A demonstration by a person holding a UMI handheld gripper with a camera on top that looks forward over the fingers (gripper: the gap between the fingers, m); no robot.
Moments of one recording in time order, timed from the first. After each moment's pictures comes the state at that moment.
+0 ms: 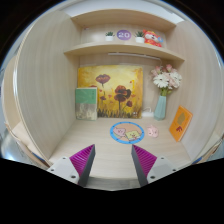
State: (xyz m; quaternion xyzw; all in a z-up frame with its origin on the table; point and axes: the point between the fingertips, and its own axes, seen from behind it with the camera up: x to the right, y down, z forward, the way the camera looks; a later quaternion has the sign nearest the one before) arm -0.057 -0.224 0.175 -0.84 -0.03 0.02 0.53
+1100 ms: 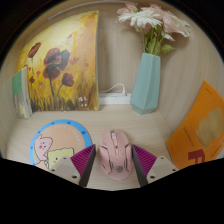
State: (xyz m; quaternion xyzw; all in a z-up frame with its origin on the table) arm 0.175 0.082 -0.006 -0.90 0.02 -0.02 0.44
